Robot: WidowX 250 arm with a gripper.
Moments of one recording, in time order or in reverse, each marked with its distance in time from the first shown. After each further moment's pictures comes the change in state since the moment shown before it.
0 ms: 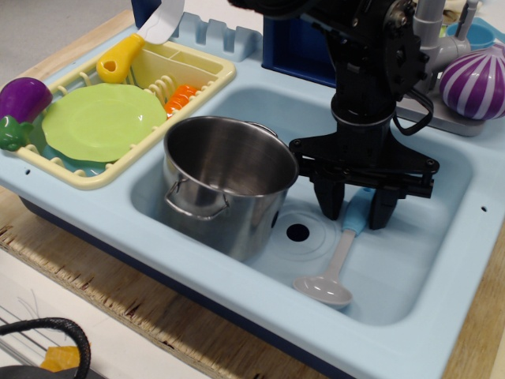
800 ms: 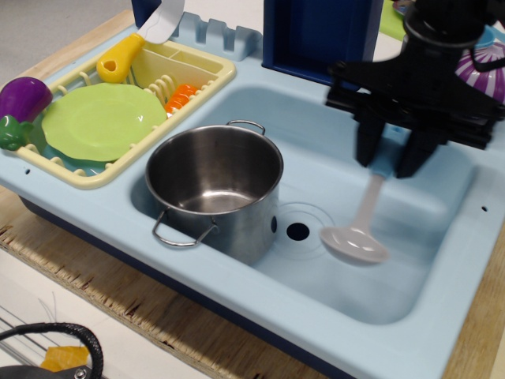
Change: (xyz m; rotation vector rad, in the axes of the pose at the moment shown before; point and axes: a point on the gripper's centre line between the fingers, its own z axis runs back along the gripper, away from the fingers) arm 0.008 -0.017 0.071 0.181 -0.090 -0.025
